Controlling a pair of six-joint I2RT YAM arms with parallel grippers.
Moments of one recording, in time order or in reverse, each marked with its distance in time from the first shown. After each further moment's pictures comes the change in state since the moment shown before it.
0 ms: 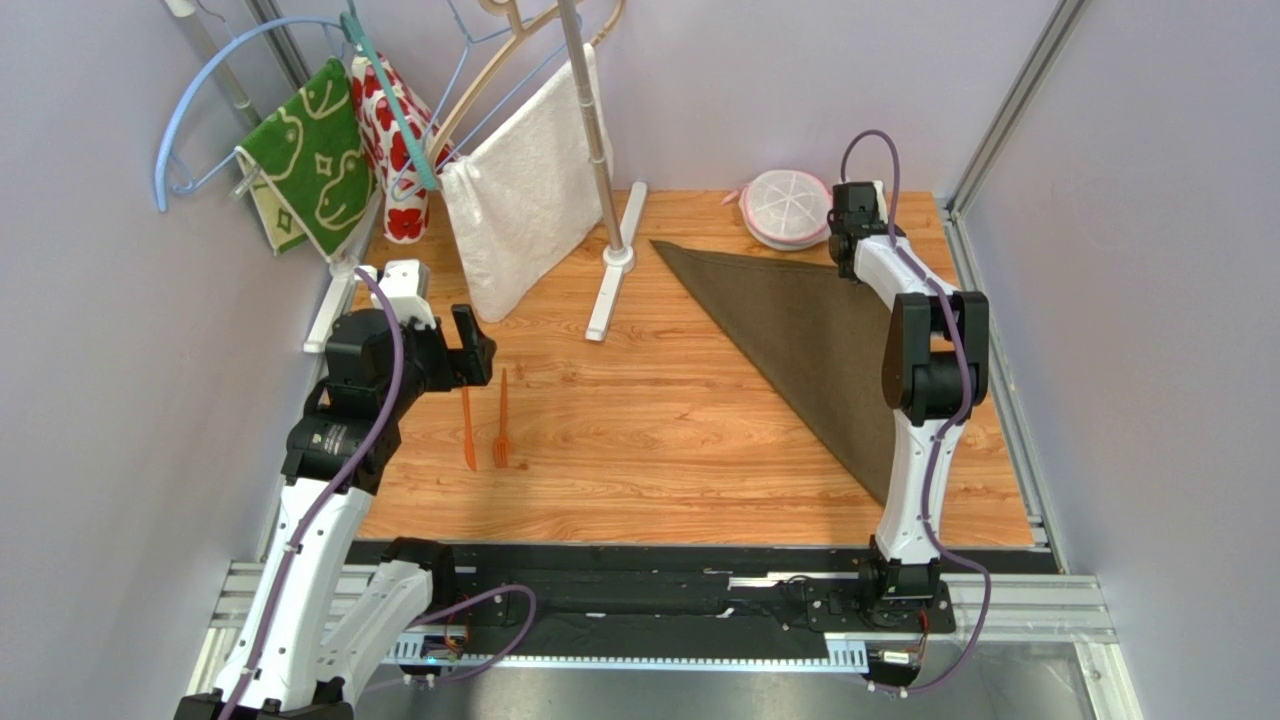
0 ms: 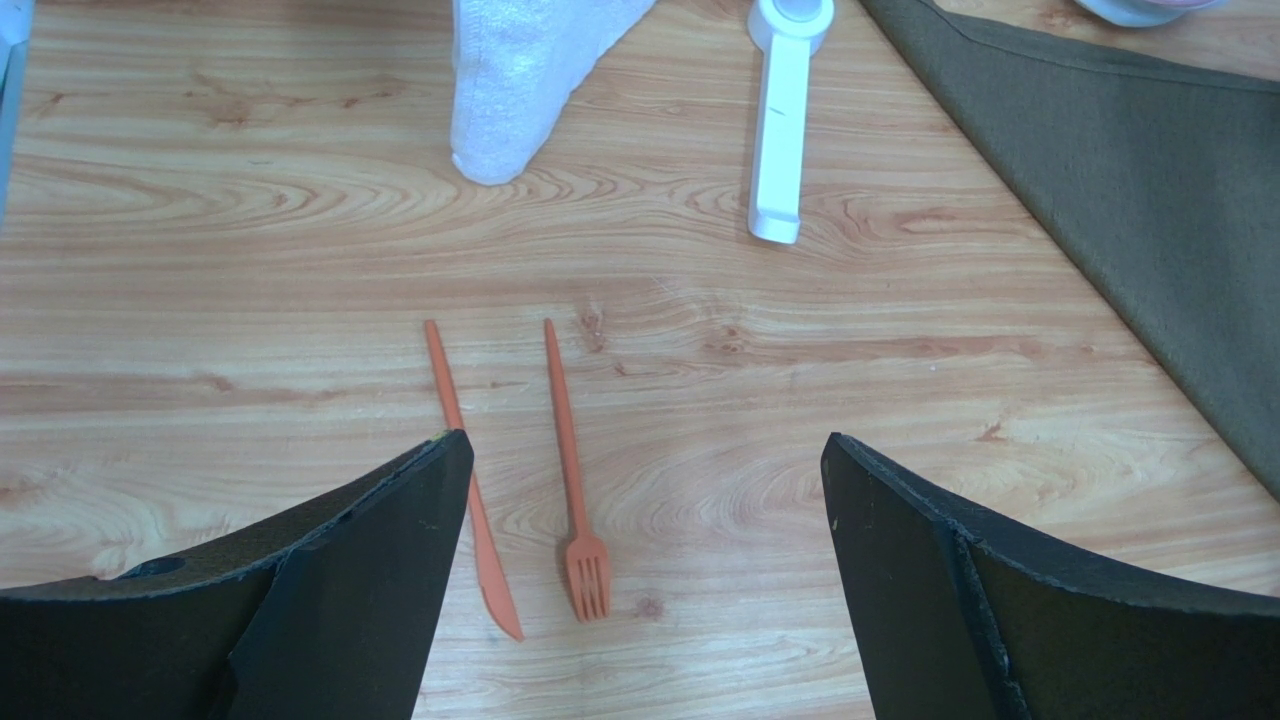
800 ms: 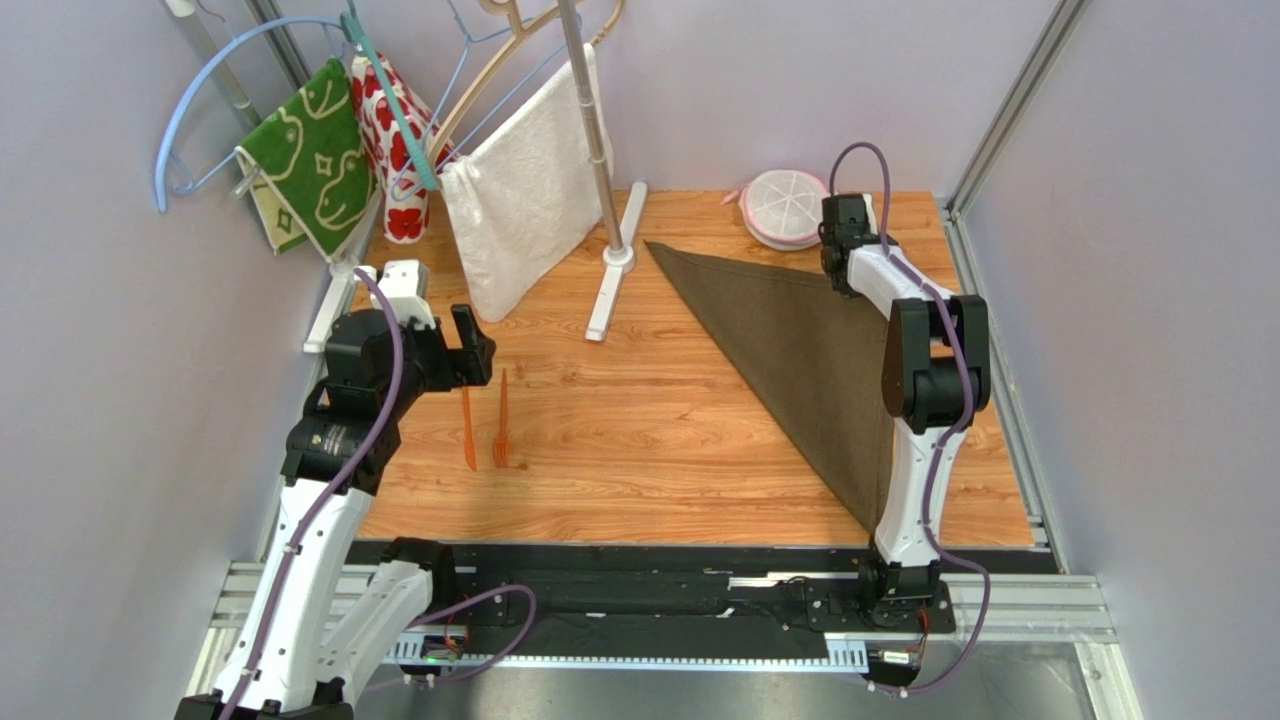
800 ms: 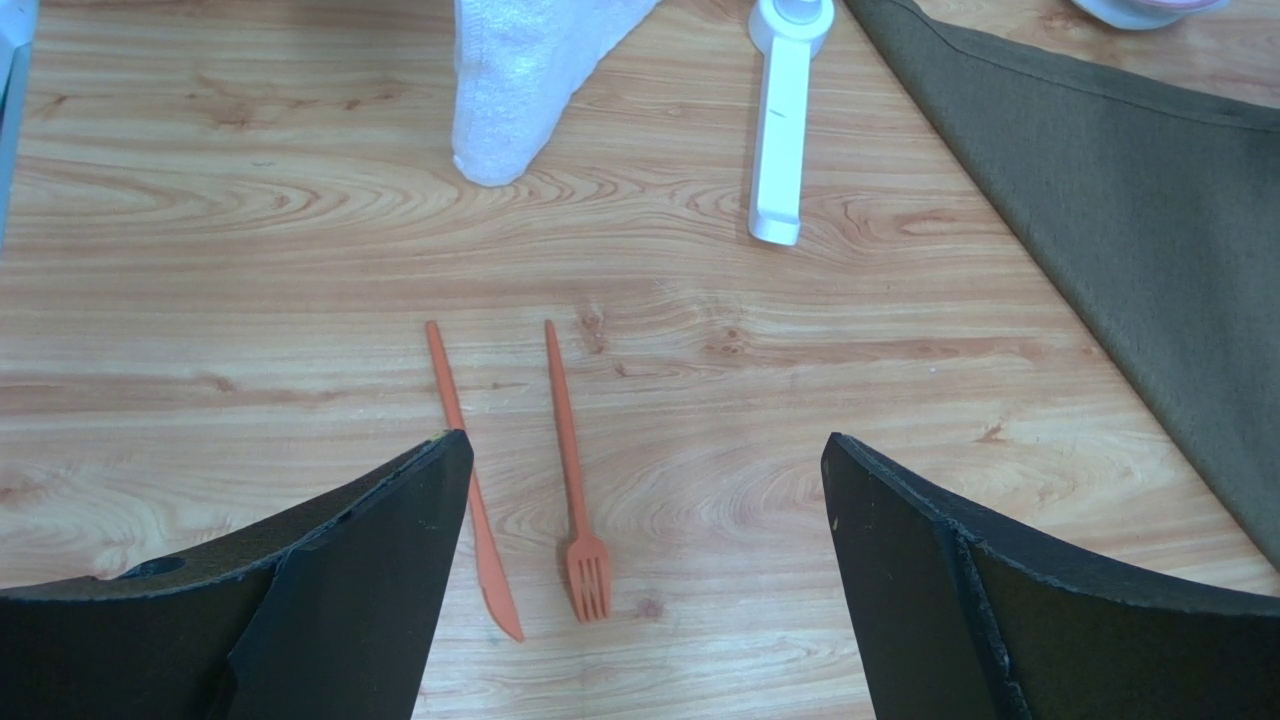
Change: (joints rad) left arm 0.000 -0.003 0.000 0.000 -0.002 0.000; right arm 0.032 -0.063 -0.109 -0.009 -0.019 0.019
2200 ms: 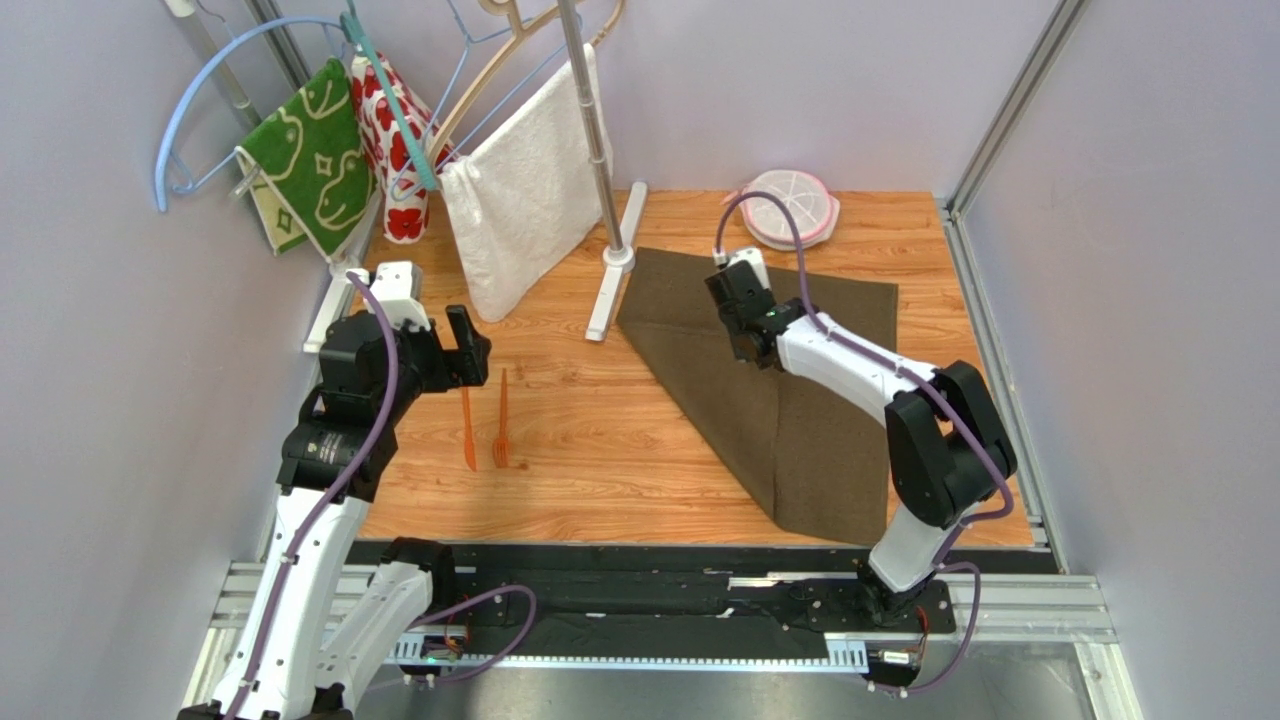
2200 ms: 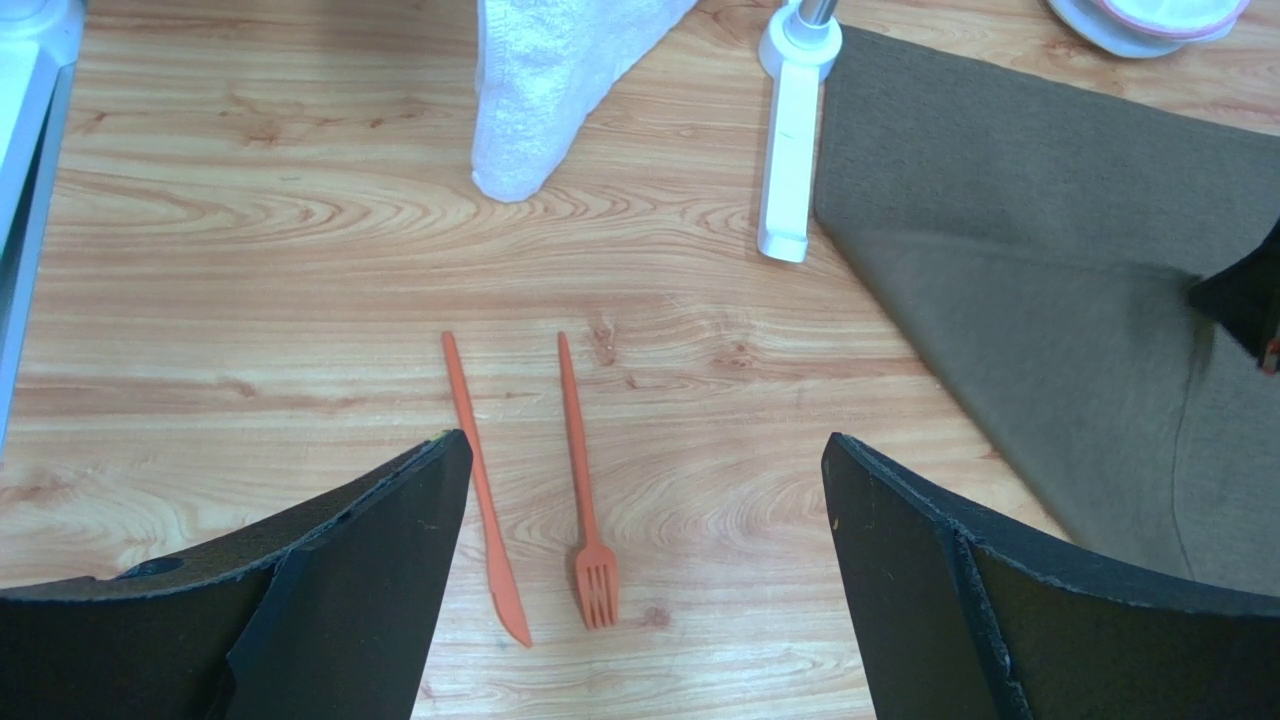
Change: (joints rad) left arm 0.000 -0.025 0.002 0.000 -0.024 0.000; right arm 0.539 -0.424 -0.419 -0.023 -0.135 0.317
